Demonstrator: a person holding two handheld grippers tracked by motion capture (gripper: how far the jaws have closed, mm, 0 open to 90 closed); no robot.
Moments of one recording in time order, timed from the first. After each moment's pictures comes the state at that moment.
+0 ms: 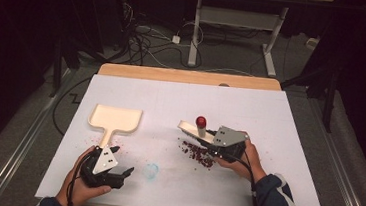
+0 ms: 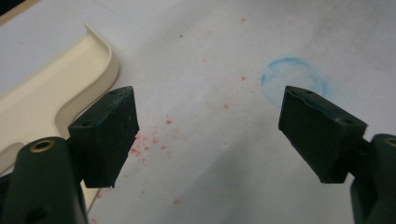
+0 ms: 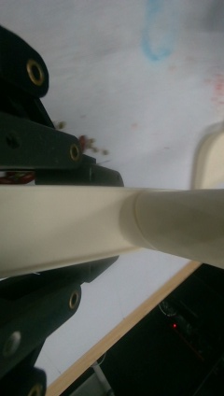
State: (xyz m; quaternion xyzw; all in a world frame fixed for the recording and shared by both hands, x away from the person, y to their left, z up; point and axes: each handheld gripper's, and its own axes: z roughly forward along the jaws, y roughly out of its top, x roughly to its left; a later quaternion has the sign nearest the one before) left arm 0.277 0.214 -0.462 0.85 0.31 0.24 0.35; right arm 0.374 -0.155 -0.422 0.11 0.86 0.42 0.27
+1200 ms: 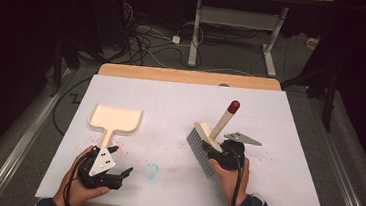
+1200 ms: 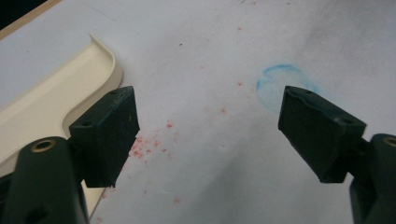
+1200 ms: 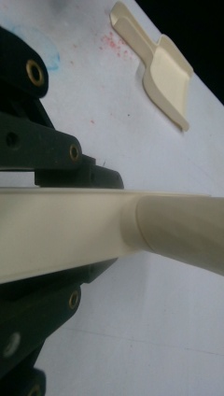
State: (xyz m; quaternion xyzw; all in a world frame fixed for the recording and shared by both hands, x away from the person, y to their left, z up) left arm 0.273 0.214 -0.457 0.85 0.30 0.24 0.36; right arm 0.353 -0.158 -0.449 0.50 0.72 0.46 0.14
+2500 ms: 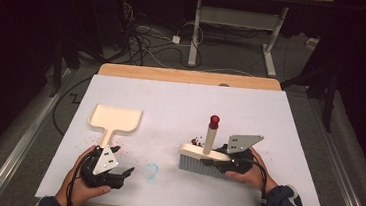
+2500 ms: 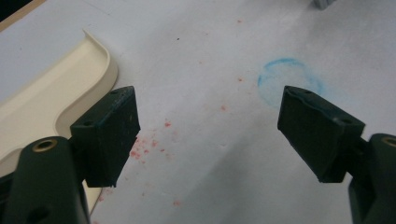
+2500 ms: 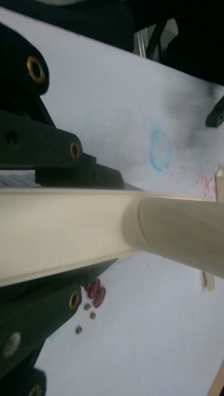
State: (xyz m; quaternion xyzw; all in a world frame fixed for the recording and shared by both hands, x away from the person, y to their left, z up) left arm 0.277 0.211 -0.460 0.86 0.29 0.24 0.35; right arm 0.373 -0.190 -0.449 0.10 0.87 0.48 0.06
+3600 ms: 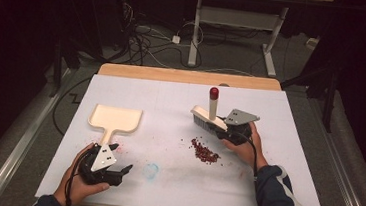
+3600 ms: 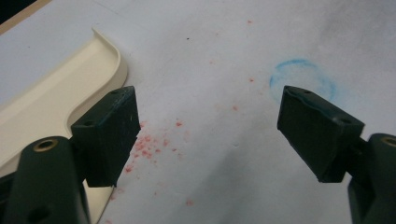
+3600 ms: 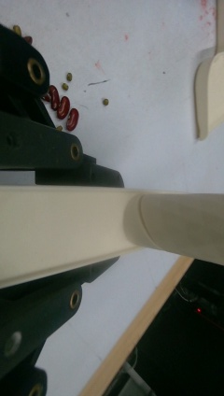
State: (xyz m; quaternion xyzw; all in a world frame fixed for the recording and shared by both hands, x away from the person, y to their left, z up) left arm 0.282 0.216 -0.459 0.86 0.30 0.24 0.35; right arm 0.441 -0.186 -0.448 0.20 0.84 0.45 0.24
